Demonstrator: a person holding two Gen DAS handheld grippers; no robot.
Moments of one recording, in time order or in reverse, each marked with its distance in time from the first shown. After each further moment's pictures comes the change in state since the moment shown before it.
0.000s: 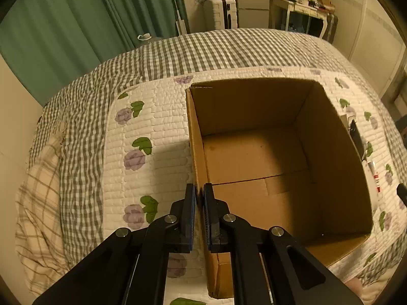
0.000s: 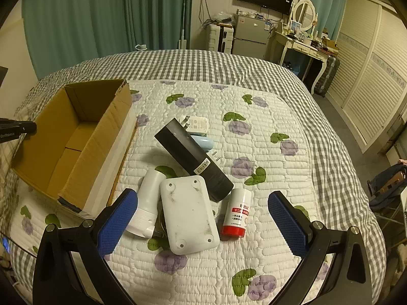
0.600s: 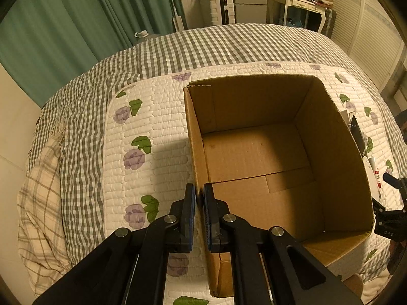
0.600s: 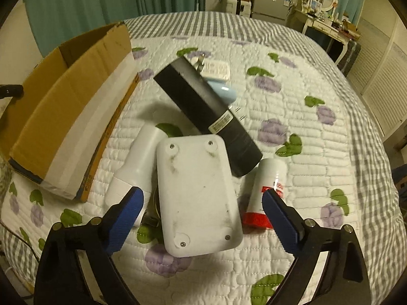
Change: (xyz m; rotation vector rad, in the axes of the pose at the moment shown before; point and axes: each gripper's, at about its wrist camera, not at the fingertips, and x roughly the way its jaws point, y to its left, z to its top) left arm 0.002 0.003 0.003 0.016 0.021 -0.010; right arm 0.078 0.004 -0.031 -0.035 0.147 0.092
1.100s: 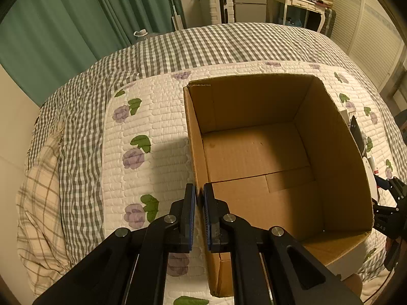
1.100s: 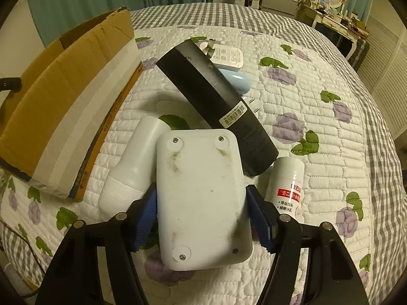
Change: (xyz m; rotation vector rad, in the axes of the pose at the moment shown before) left arm 0.000 0.002 0.000 -0.003 0.005 -0.012; right arm 0.016 0.003 -0.001 -0.016 0.028 0.043
